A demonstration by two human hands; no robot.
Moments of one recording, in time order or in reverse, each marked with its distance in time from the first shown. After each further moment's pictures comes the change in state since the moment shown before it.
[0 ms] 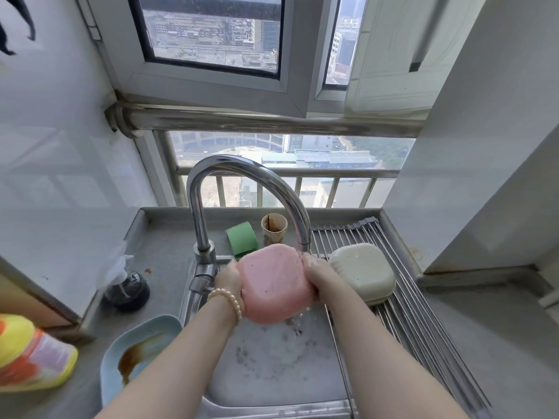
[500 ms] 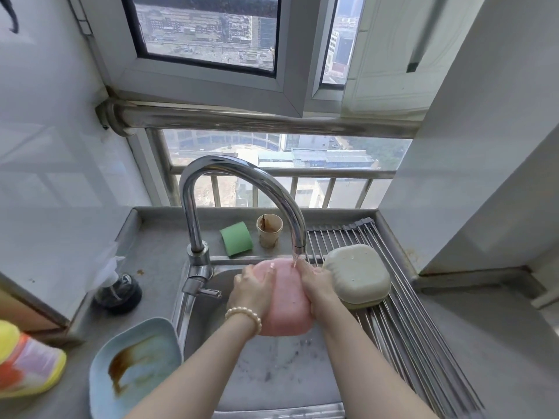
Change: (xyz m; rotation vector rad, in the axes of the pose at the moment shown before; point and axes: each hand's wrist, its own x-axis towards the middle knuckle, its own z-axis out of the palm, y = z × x) left_hand -0.038 -0.024 0.016 1.048 -0.036 0.407; right_hand 0.007 0.029 0.012 0.466 0.209 -0.056
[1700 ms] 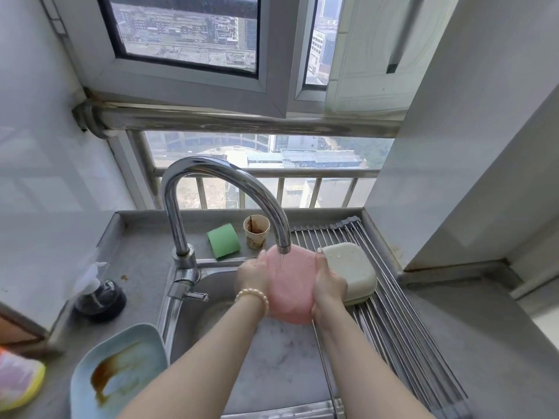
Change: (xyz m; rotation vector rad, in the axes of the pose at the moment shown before) left_hand 0.014 0.039 0.018 -0.398 0.036 -0.203; right_hand -0.008 -0.005 -0.028 0.448 0.280 0.037
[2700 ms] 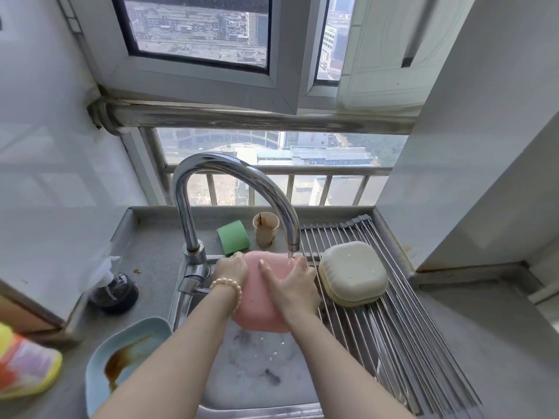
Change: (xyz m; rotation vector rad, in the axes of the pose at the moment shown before) left_hand 0.029 -0.002 -0.050 0.235 0.008 -0.028; right_hand -0.027 0.034 0.035 -1.080 -0.162 -0.424
